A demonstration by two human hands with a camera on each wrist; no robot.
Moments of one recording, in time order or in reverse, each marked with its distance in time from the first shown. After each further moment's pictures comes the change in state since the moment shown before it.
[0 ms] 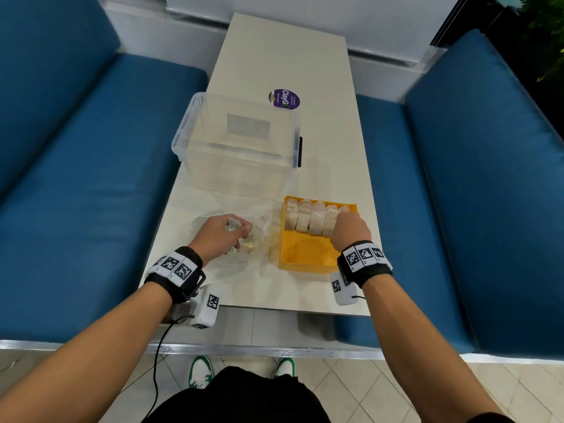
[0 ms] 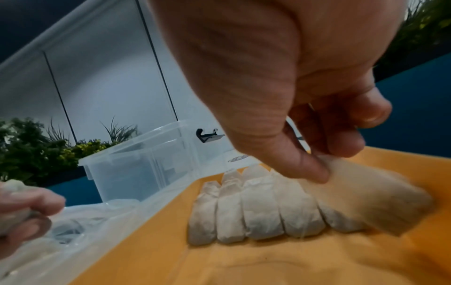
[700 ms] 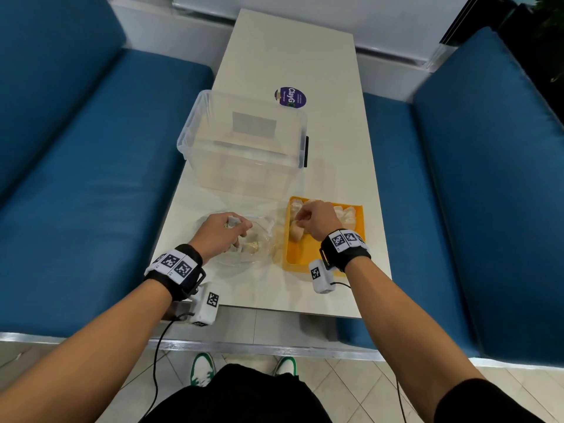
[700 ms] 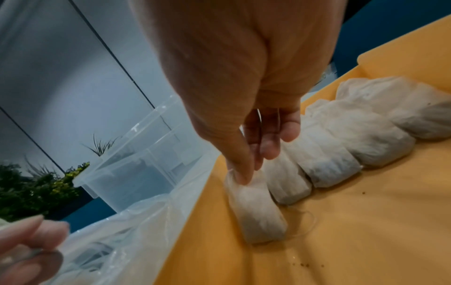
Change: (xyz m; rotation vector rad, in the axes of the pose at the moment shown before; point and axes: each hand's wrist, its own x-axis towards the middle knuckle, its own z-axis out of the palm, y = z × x) left_hand 0.003 0.002 -0.008 -0.003 0.020 -0.049; right_hand 0.035 -0.055 0.020 0.360 -0.085 -0.324
